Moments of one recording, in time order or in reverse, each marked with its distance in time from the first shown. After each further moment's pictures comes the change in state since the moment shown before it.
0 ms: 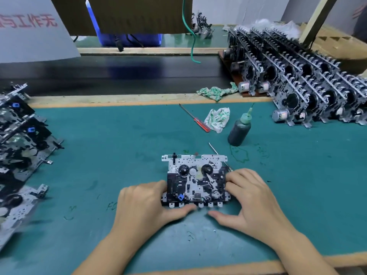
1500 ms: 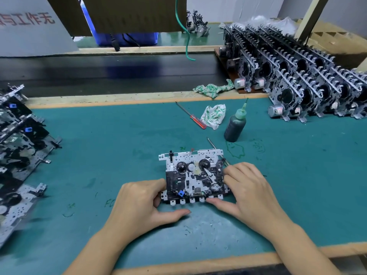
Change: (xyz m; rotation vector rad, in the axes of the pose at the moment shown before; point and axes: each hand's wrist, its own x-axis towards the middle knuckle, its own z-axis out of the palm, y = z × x) left_hand -0.001 -0.011 -0.005 -0.192 -0.087 0.138; right_hand 0.000 0.006 0.002 -0.126 0.039 -0.060
